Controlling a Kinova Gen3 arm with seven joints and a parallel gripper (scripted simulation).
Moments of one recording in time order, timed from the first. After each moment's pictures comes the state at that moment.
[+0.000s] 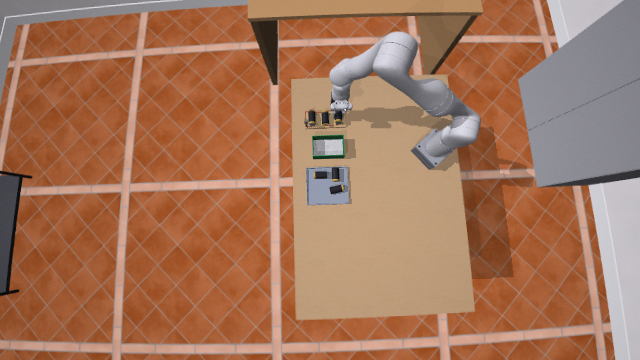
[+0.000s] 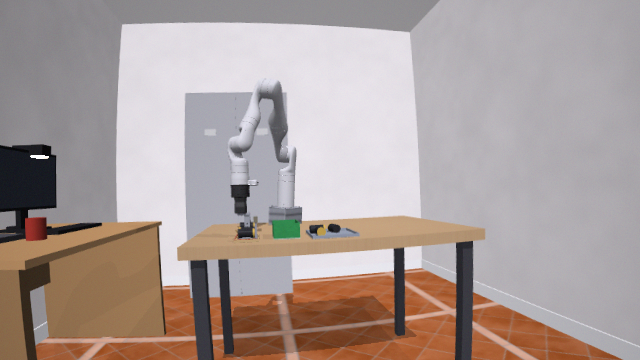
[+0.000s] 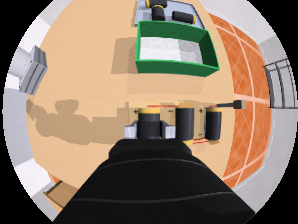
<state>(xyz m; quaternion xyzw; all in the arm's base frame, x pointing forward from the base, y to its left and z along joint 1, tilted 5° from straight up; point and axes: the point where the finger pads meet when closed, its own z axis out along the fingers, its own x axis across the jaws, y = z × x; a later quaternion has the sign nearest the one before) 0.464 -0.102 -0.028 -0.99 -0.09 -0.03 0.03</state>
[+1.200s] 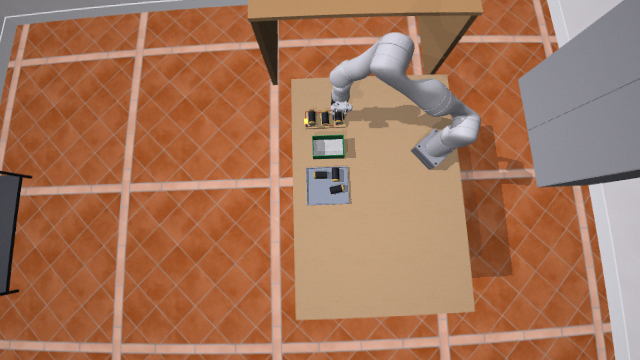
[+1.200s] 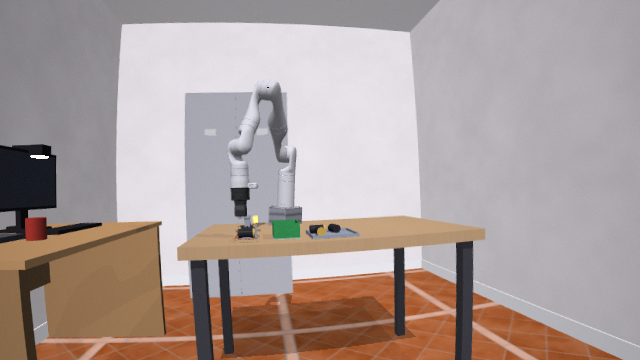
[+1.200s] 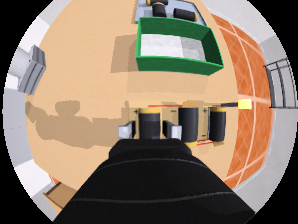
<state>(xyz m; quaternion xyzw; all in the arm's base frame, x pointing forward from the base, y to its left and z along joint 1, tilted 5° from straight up) 0.463 -0.102 -0.040 -0.99 -0.09 -0.03 0.03</state>
